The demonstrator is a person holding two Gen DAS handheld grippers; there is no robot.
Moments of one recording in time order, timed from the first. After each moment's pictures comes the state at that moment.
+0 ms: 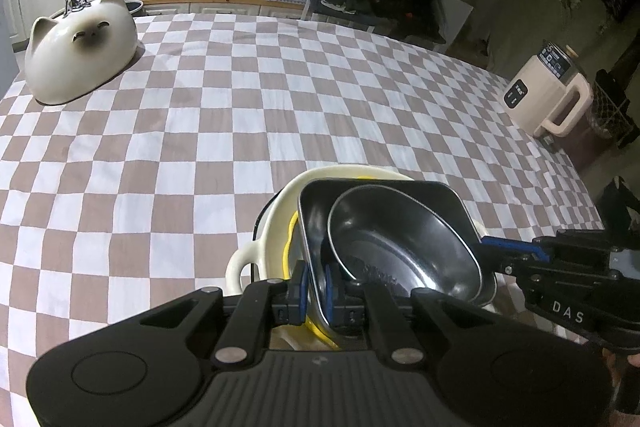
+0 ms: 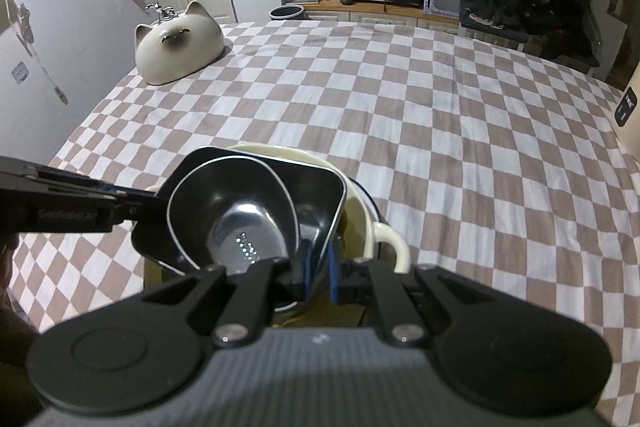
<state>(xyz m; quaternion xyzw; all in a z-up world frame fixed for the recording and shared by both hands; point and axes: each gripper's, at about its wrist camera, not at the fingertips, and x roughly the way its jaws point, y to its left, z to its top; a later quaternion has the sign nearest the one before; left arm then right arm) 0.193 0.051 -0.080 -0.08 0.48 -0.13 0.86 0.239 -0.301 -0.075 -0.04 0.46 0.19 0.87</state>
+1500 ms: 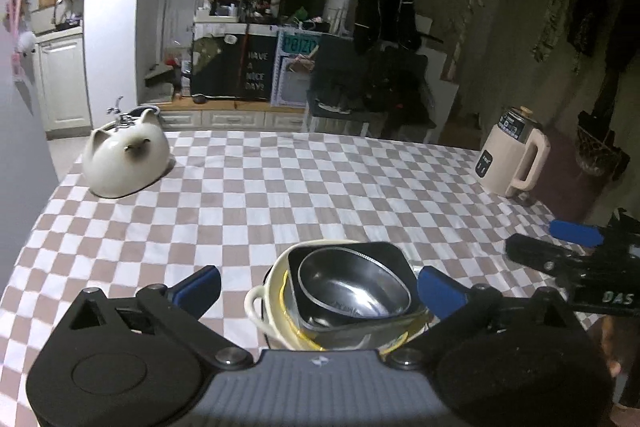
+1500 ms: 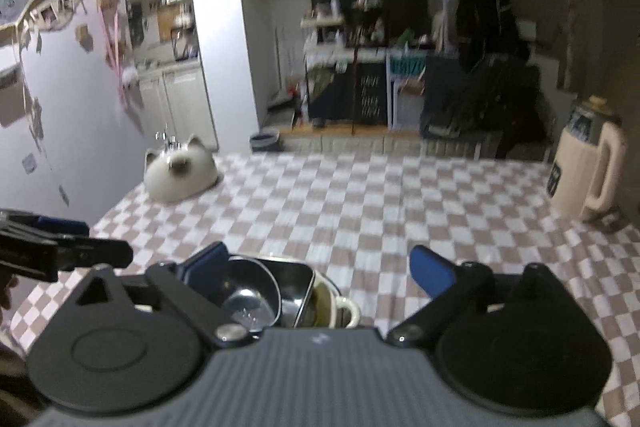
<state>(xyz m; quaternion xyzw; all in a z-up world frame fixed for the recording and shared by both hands) 0.087 0.046 0.003 -0.05 0.33 -0.10 0.94 0.142 -0.348 -0.009 0.02 0.26 0.15 0.95</state>
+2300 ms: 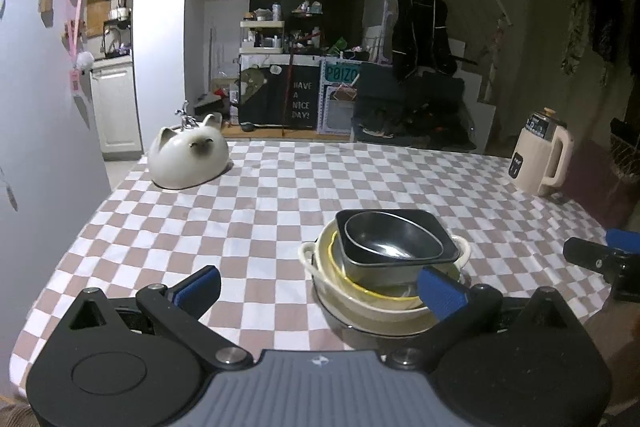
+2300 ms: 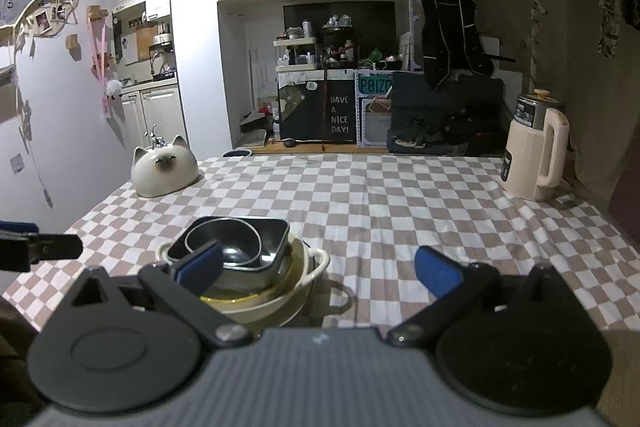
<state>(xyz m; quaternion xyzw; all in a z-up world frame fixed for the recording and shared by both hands) -0.006 0.054 -0.024 -0.02 0.28 -0.03 0.96 0.075 -0.360 -0.029 0.01 0.24 0.10 0.97</state>
